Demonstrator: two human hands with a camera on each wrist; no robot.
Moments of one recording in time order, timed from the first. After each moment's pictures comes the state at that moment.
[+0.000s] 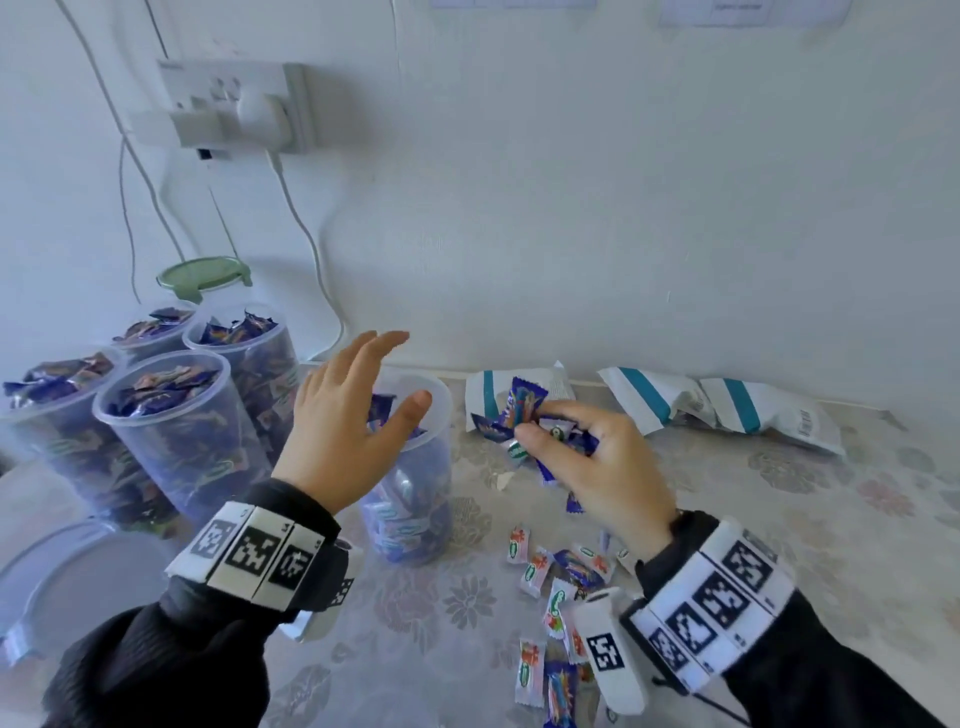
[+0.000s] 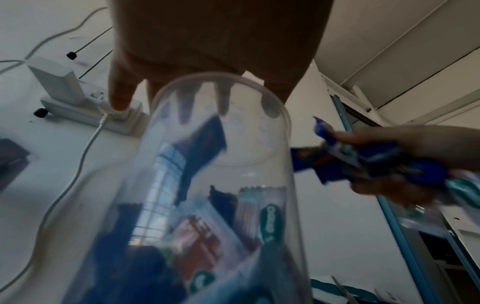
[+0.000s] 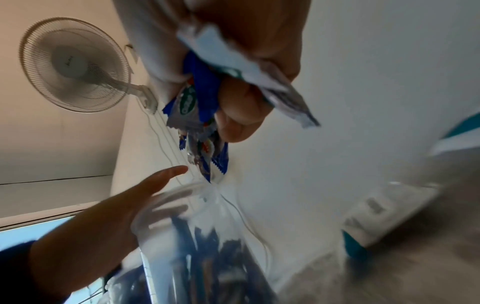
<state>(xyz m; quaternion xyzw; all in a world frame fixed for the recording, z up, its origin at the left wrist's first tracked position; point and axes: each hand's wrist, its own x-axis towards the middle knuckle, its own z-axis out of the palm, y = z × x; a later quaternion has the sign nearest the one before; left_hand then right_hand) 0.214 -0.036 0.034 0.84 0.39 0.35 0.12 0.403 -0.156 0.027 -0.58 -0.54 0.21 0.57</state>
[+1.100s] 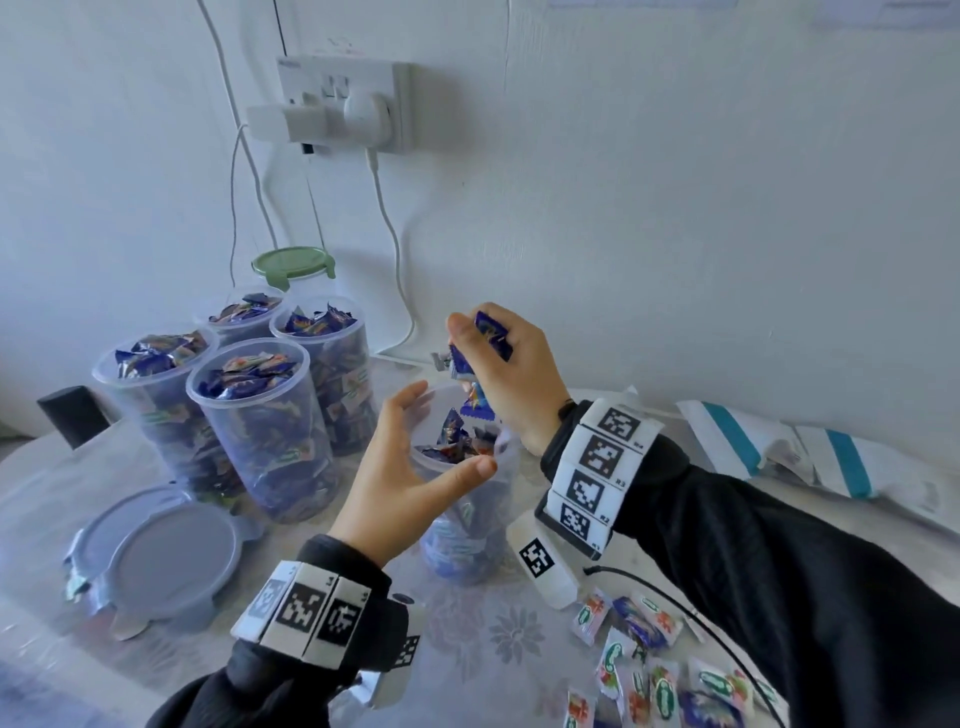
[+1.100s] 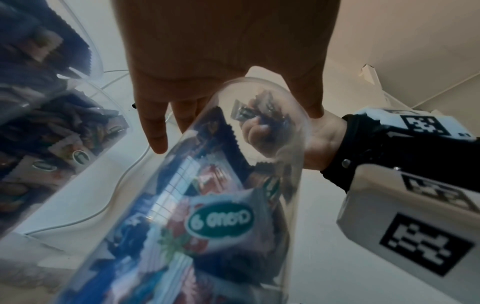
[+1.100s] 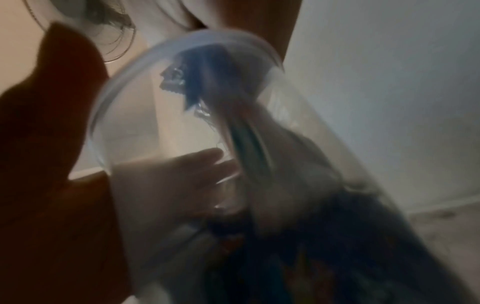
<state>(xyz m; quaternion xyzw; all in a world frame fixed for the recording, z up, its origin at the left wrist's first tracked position) 0.202 -0.044 -0.001 0.70 0.39 0.44 0.40 0.340 -0.025 0.058 -0.46 -0.59 0.28 0.59</state>
